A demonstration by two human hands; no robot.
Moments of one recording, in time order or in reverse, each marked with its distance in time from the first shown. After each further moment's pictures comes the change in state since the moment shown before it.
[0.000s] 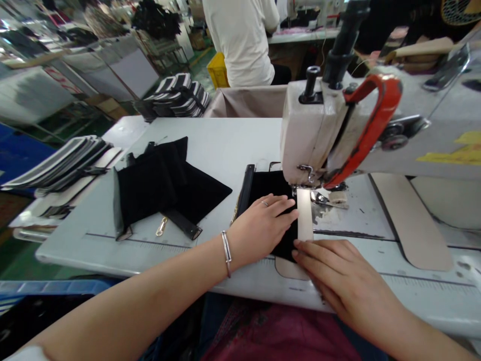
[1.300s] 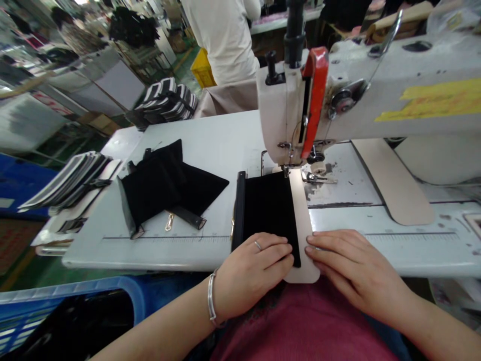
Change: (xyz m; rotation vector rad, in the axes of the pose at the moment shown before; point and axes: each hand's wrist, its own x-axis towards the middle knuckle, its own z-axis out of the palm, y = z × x) left_hand -0.066 0.062 -0.013 -0.222 0.111 0.130; right_hand -0.041 -0.015 0.010 0.094 0.163 0.063
